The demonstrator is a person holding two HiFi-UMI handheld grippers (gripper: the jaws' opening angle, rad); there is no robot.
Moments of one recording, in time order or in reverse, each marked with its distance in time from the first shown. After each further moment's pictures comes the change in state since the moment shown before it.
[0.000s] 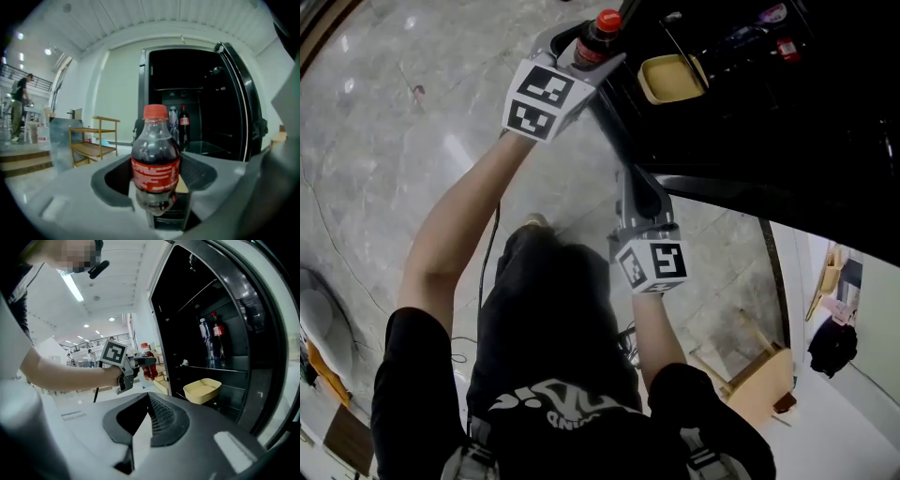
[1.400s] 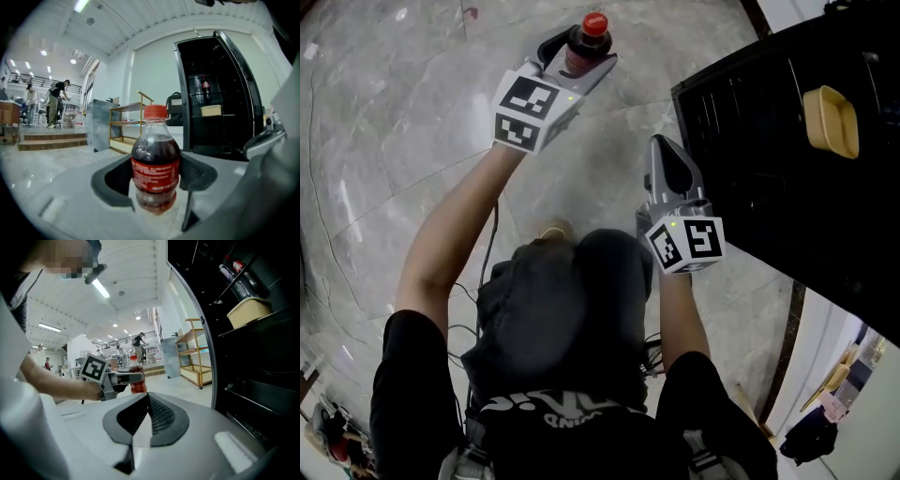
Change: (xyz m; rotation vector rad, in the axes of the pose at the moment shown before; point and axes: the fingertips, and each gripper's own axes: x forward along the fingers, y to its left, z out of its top) left arm -0.134 0.112 -0.341 -0.071 0.024 0.328; right arm 0.170 0.043 -0.260 -0.114 0.021 0.346
